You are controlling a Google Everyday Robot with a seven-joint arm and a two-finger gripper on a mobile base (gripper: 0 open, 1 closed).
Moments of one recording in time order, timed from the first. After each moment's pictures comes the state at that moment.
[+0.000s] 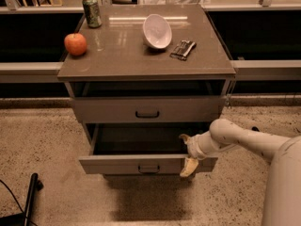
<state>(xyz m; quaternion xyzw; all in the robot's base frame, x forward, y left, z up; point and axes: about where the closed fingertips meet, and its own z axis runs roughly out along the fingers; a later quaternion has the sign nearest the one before) 0.590 -0.143 0.433 -0.66 0.68 0.15 0.26</state>
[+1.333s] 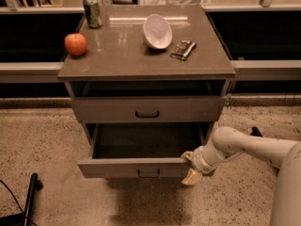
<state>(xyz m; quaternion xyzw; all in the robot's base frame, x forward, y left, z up) 0.517 -0.154 0.426 -0.66 0.70 0.18 0.19</state>
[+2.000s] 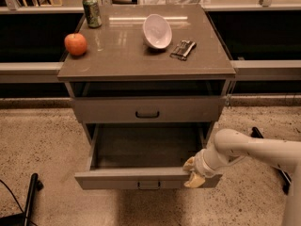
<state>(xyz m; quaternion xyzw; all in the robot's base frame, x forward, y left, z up) 0.496 -0.158 0.446 -0.66 0.71 0.16 0.18</state>
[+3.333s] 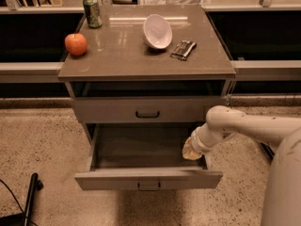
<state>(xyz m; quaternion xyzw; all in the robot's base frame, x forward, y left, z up) 0.555 -0.159 0.497 -0.69 0.70 0.10 0.17</state>
